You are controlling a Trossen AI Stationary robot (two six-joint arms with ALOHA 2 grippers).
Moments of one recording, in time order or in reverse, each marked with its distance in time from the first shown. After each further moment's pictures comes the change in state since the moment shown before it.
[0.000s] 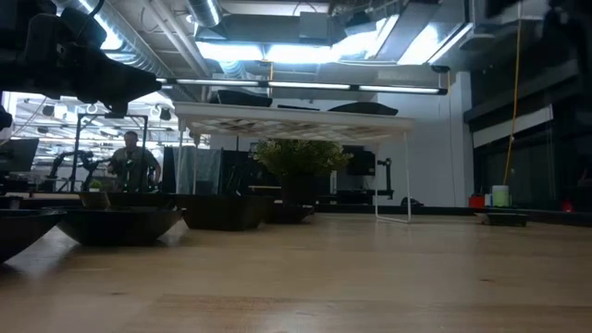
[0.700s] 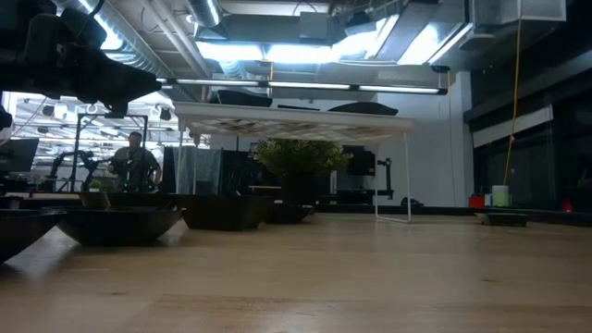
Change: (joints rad) left arm 0.000 0.000 0.000 0.000 0.000 0.000; right arm 0.228 0.000 -0.178 0.022 -0.197 -0.004
